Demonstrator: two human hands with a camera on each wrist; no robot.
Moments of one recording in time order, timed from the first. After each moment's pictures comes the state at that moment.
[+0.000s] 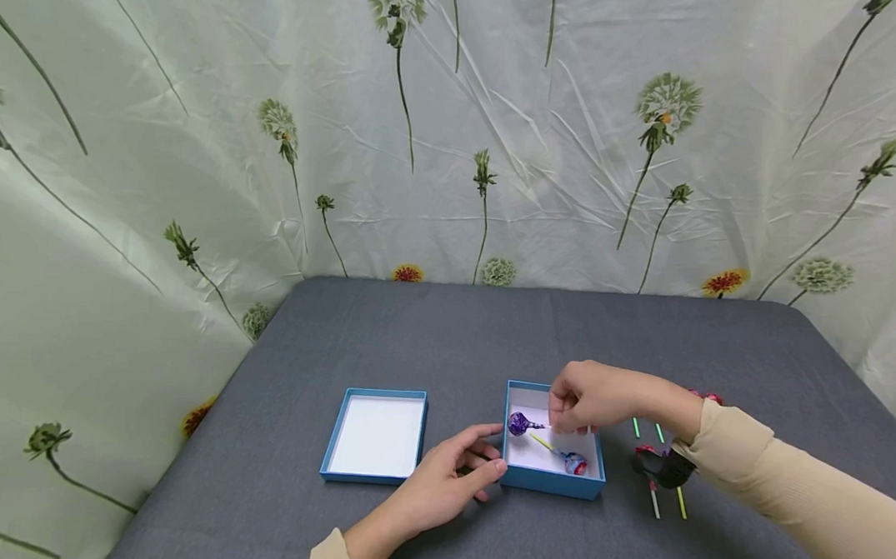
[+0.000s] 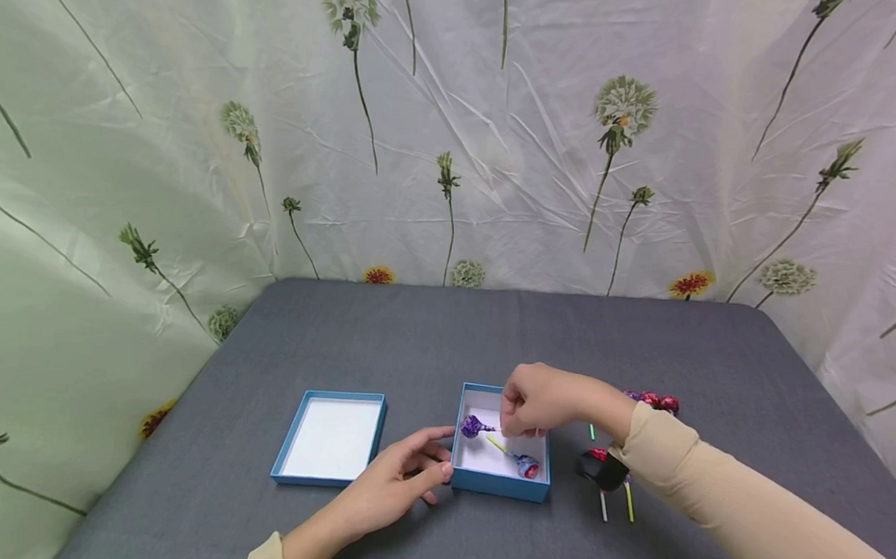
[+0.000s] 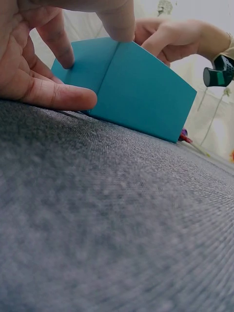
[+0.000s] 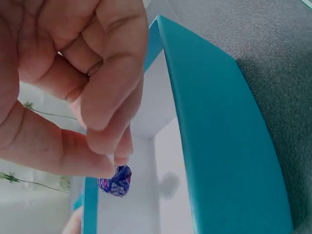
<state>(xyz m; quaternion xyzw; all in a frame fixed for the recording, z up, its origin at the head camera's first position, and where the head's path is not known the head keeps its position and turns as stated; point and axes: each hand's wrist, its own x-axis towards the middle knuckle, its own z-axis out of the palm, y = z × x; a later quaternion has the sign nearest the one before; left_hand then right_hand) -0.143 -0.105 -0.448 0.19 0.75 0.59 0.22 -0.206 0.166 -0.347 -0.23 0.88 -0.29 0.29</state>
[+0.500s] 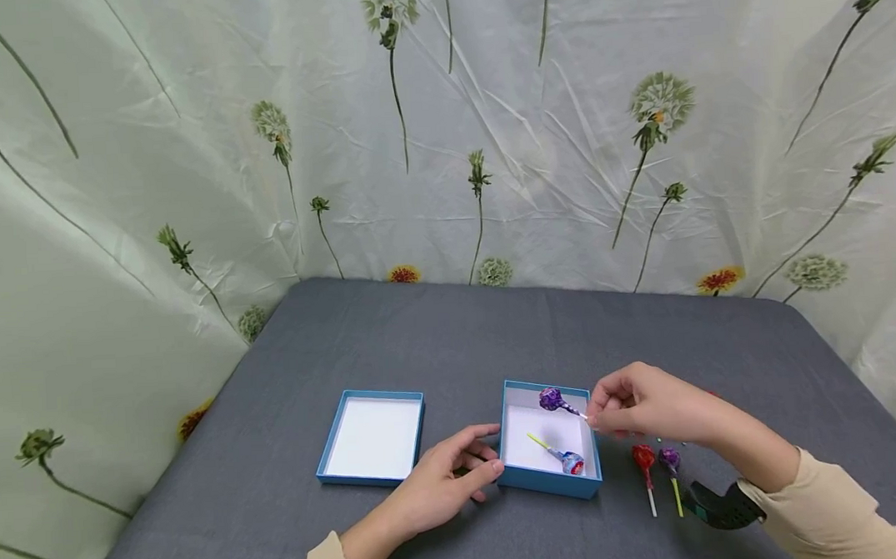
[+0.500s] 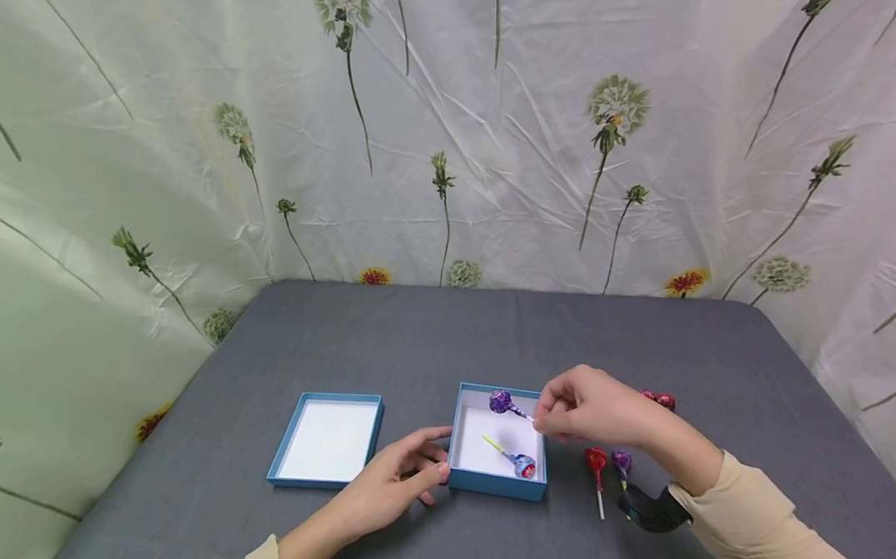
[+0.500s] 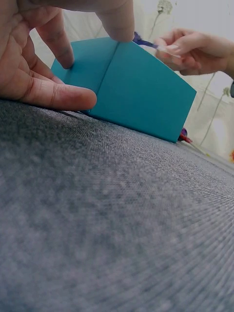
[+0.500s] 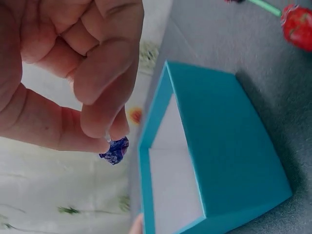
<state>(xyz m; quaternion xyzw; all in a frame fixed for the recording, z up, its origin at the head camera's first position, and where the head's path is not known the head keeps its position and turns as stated) -0.144 -0.104 -0.448 0.18 0.75 0.59 0.23 -0.172 0.221 -0.341 -0.19 0.86 -0.41 0.25</state>
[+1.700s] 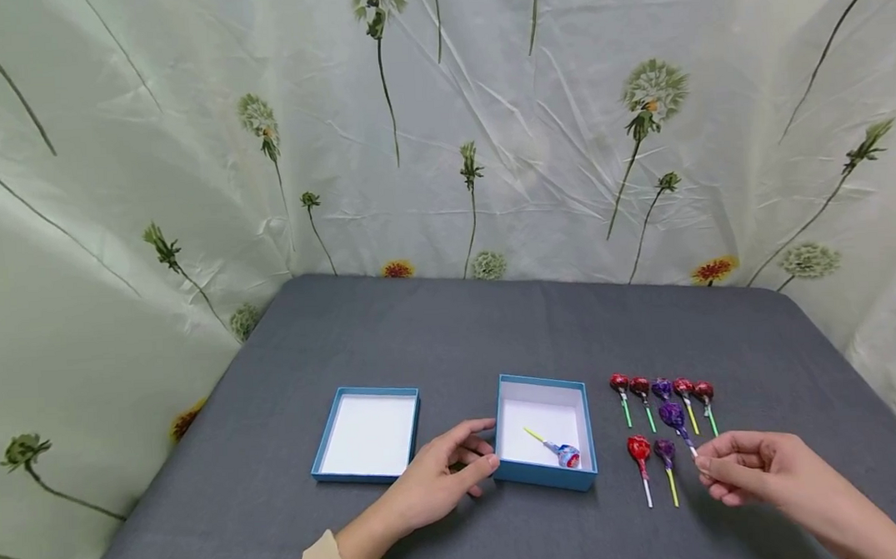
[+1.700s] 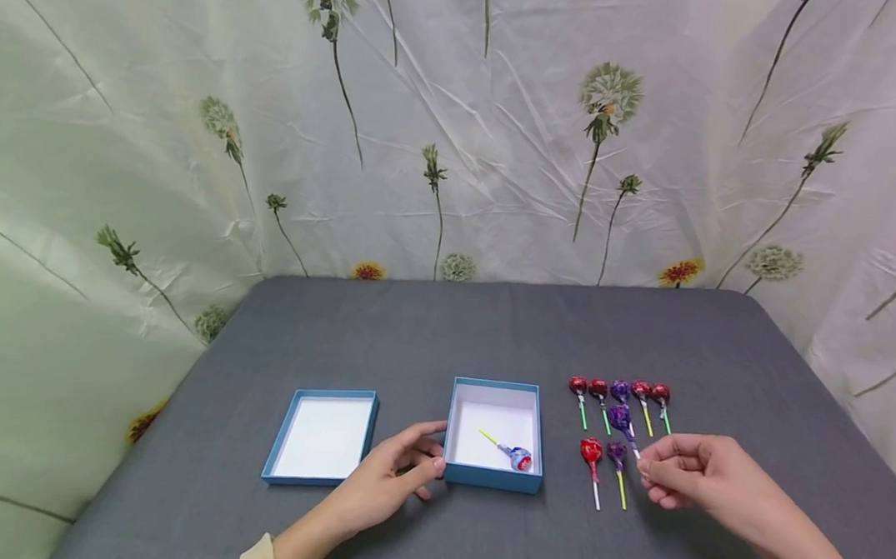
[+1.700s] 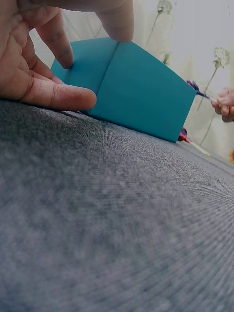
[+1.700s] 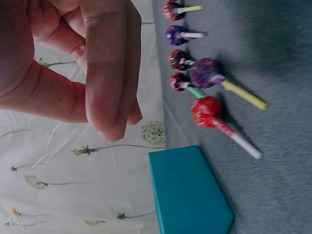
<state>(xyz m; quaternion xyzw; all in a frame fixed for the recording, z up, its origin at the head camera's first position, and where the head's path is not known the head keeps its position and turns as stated) -0.144 -0.102 -0.444 0.19 0.75 0.59 0.22 -0.088 0.328 -0.390 0.00 0.84 -0.50 0.21</state>
